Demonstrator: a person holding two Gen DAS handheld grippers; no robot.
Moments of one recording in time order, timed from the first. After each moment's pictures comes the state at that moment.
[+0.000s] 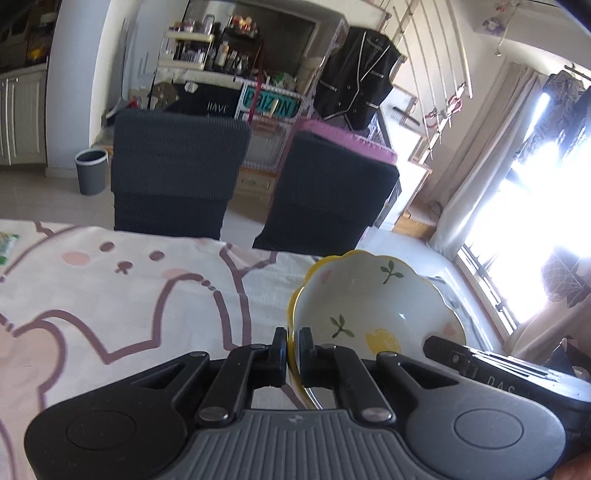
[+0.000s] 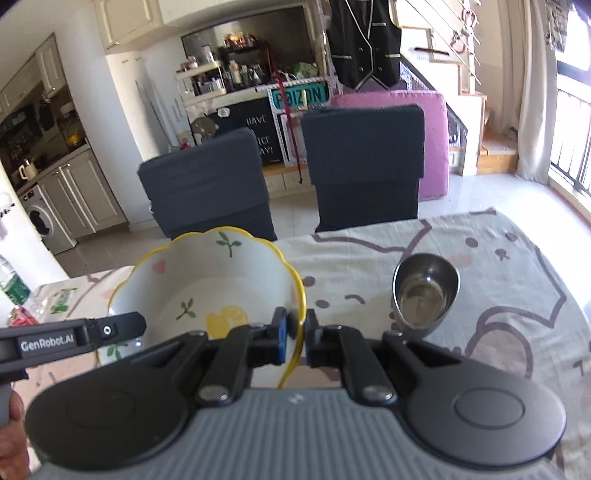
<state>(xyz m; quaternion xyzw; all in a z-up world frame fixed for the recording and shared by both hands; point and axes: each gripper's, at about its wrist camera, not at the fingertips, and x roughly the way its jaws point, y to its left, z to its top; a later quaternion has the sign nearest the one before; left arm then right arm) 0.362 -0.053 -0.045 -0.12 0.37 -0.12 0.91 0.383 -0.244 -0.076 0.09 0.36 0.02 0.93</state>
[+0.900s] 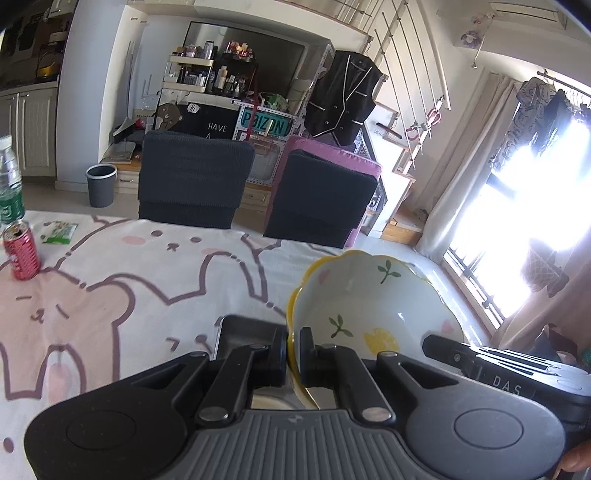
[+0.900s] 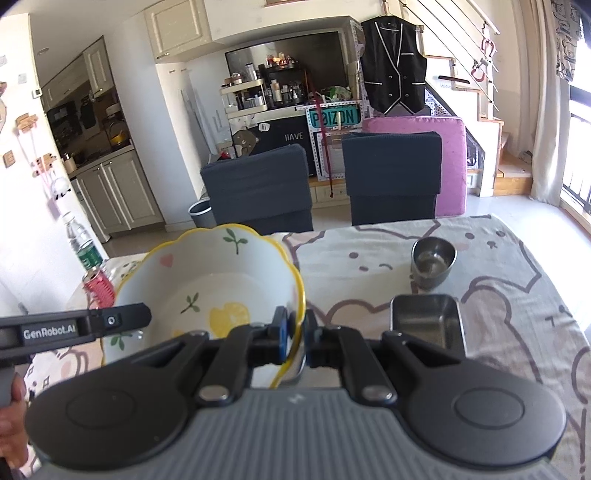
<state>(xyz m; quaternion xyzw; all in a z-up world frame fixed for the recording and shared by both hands) 0.201 0.008 -0.005 -0.12 0.35 -0.13 0.92 0.237 -0.191 -0.025 0.08 0.34 0.06 0.94</state>
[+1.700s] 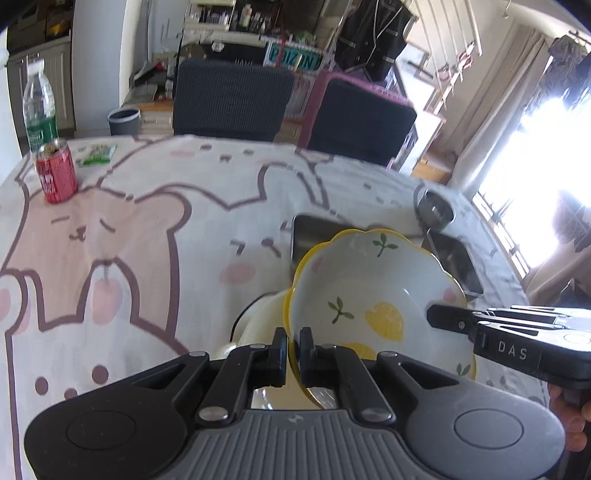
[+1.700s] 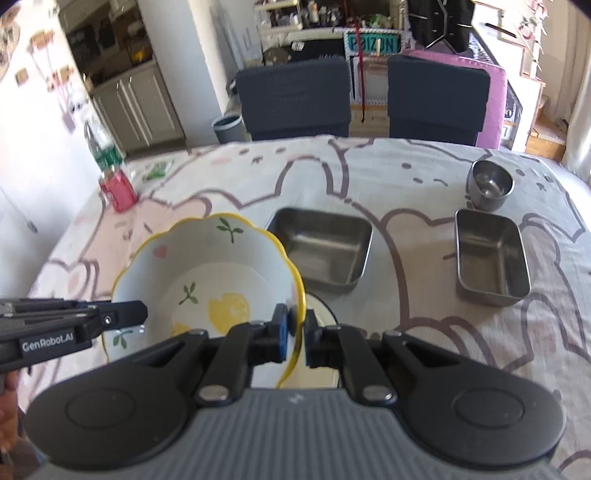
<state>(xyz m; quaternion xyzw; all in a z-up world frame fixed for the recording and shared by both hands) 0.183 0.062 -0.076 -0.09 0.45 -0.11 0.88 0.242 -0.116 -0.087 0.02 0.46 0.10 0.88</state>
